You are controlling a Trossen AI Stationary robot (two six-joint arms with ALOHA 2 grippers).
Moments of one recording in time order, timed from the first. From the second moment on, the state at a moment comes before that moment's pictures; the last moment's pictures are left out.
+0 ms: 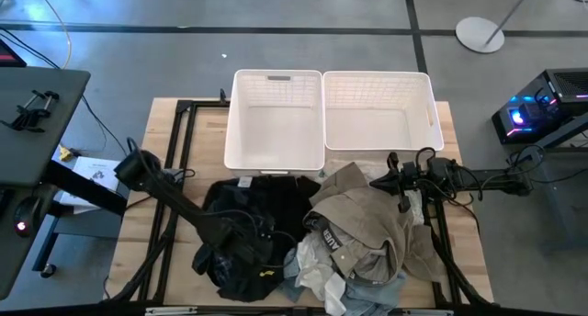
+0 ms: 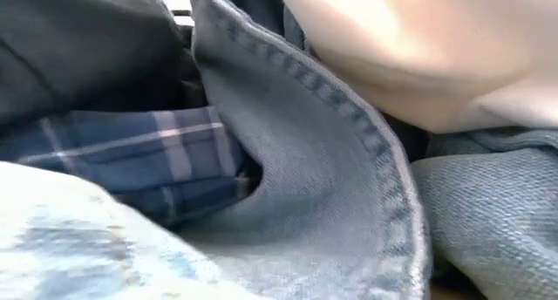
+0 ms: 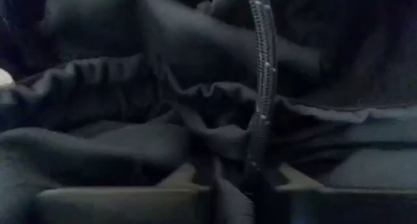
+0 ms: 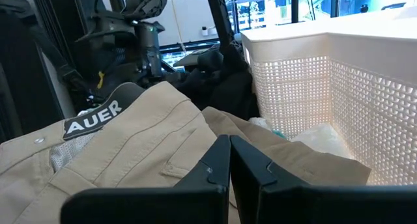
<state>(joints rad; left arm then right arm) -0.61 1.79 1.27 -0.77 -0.18 -0.35 0.04 0.03 0.01 0.02 -0.06 0.13</state>
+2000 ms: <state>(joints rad) 0.21 1.57 1.58 -0.59 -0.26 0.08 0.04 0.03 0.01 0.02 -0.06 0.13</state>
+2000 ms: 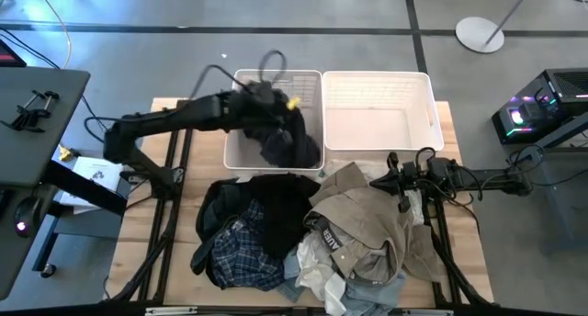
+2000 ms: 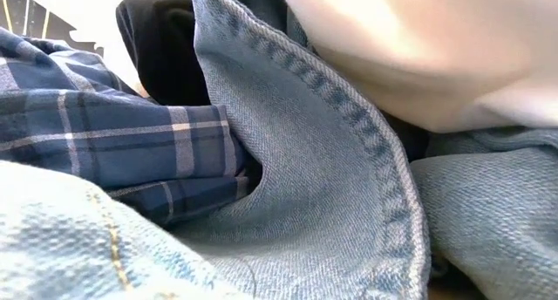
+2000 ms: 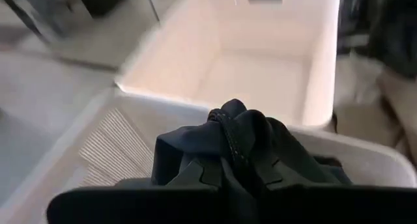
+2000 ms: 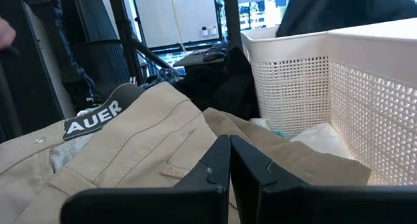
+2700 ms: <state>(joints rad) 0.20 1.69 1.58 -0.65 -0.09 -0.16 0.04 0.03 0.01 0.02 -0.06 0.13</state>
